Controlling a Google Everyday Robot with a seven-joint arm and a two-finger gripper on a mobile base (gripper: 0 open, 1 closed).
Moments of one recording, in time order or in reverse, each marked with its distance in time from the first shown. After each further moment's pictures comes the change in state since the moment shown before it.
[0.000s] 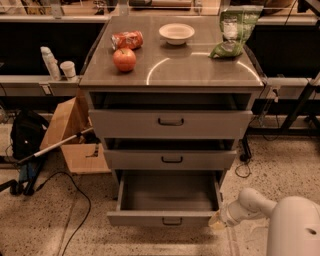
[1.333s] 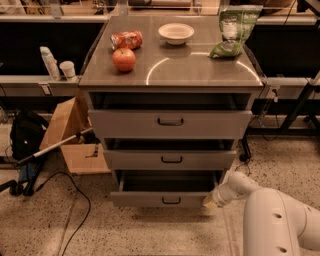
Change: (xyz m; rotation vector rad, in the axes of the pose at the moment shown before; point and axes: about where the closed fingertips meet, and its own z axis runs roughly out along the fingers) arm -0.044 -0.090 0.009 0.115 0.017 -0.075
